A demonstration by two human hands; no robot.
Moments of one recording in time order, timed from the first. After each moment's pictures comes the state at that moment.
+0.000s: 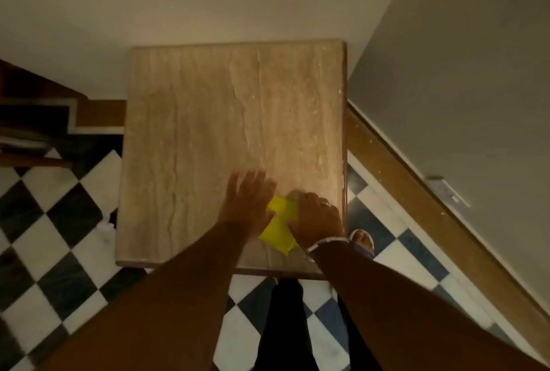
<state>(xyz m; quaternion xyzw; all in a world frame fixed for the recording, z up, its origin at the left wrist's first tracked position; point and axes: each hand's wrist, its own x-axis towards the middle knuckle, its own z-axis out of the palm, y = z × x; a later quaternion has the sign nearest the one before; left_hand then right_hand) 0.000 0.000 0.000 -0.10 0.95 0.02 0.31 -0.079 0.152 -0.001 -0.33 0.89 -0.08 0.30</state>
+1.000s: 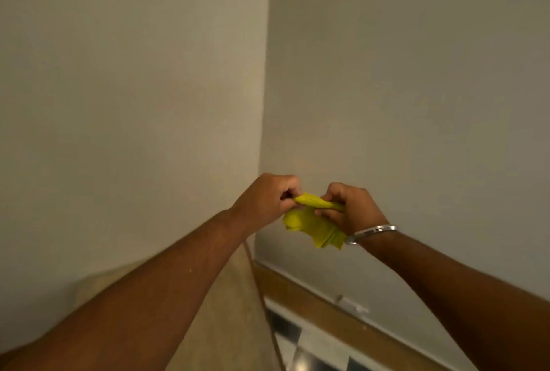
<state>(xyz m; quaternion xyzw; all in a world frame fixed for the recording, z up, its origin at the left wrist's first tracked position) -0.257 0.052 0.414 0.16 0.90 0.39 -0.06 -0.268 0.262 0.429 -0.19 0.92 -0.35 0.03</state>
